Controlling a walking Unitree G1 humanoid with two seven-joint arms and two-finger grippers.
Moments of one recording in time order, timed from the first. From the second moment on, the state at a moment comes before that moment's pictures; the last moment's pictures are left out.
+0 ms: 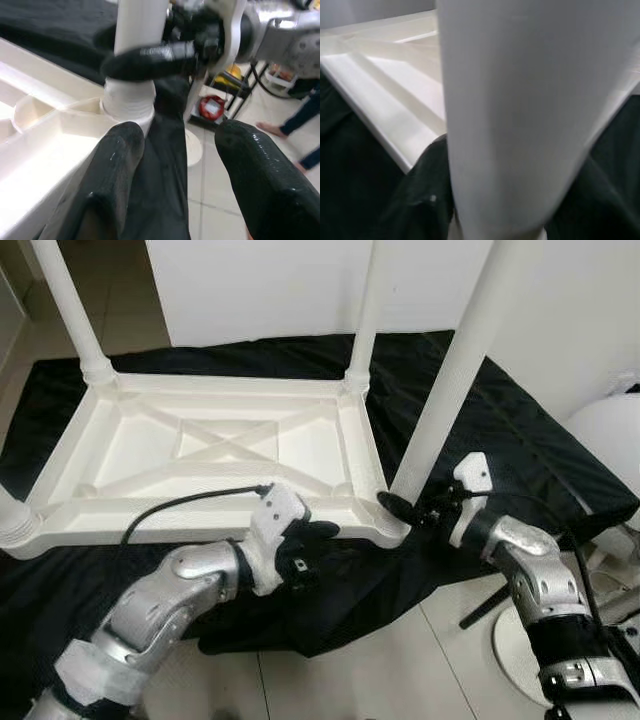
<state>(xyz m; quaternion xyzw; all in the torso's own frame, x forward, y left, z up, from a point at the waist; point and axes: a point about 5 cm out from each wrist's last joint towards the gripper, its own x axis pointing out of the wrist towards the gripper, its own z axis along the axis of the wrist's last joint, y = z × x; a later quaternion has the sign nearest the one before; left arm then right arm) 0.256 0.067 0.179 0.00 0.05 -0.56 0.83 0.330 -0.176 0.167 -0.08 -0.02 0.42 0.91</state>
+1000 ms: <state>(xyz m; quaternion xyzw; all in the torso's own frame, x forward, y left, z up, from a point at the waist) 0.279 0.073 0.183 0.02 0.00 -0.41 0.91 0.307 -0.130 0.149 0.05 -0.05 0.09 0.99</state>
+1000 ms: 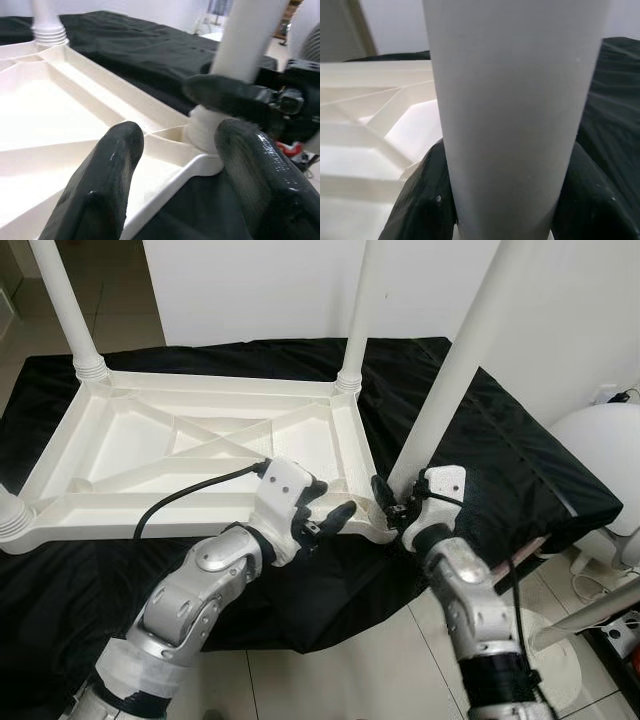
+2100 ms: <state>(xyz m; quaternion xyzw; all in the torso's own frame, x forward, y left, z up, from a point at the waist) 0.265 0.058 0.183 0.05 -0.02 -0.48 0.87 0.293 -0.185 0.160 -0.07 -0.05 0.30 0.95</state>
